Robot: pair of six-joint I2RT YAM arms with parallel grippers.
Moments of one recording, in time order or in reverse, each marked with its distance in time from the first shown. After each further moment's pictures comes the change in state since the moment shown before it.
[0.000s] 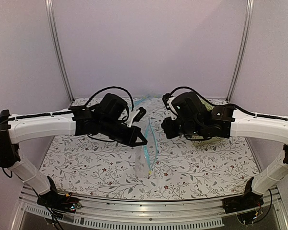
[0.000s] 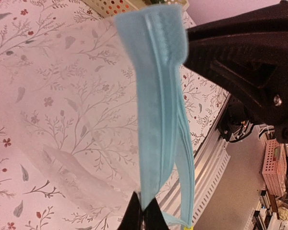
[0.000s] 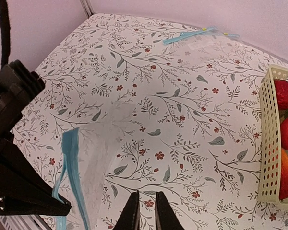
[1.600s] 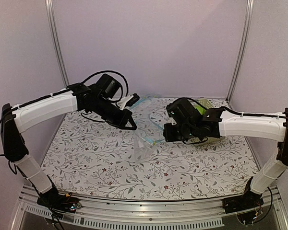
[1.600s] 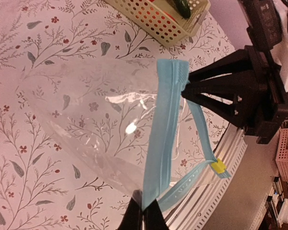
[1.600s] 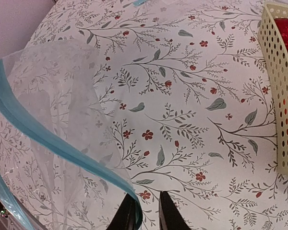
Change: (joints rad) left arm 0.202 0.092 0.278 -0.364 0.090 0.260; right arm -0.076 0.100 -0.037 -0.026 -0.076 0.208
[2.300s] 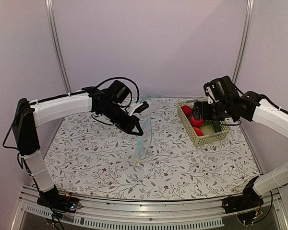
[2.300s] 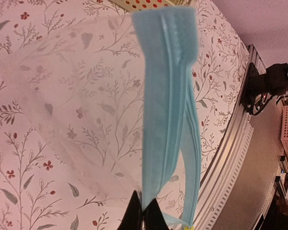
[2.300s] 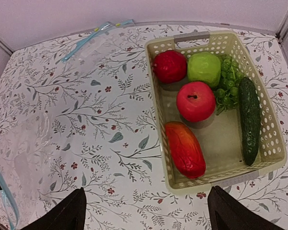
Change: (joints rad) left arm 0.002 0.171 0.061 0.010 0.094 0.140; right arm -0.295 -0.290 0.003 -0.214 0.000 -0.167
